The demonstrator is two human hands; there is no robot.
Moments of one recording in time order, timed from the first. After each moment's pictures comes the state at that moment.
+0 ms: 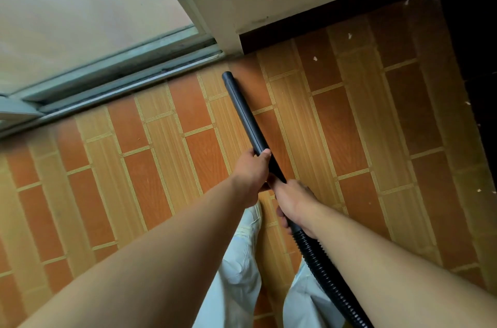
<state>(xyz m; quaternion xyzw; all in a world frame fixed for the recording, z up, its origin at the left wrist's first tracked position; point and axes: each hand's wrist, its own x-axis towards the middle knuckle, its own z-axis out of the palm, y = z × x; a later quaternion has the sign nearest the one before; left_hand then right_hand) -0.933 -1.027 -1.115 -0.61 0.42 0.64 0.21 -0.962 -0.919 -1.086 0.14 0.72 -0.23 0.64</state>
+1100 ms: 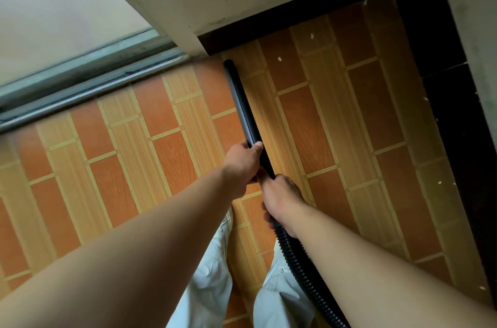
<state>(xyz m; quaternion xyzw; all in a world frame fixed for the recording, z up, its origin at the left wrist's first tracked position) -0.981 -0.988 -1.121 -0.58 0.48 0.62 0.24 -0.991 -0.882 -1.086 0.18 0.74 -0.25 0.60</state>
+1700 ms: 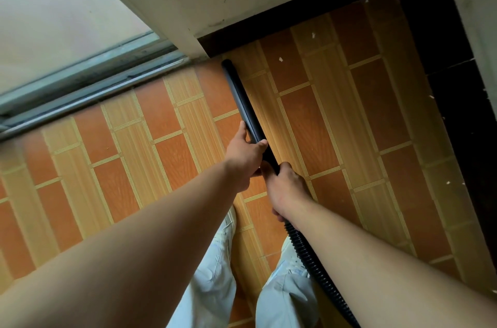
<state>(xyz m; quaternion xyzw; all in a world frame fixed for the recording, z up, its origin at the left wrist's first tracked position) -0.994 -0.993 -1.118 -0.57 0.47 0.65 0.19 -1.004 -0.885 -1.086 0.09 0.80 -0.21 0.55</state>
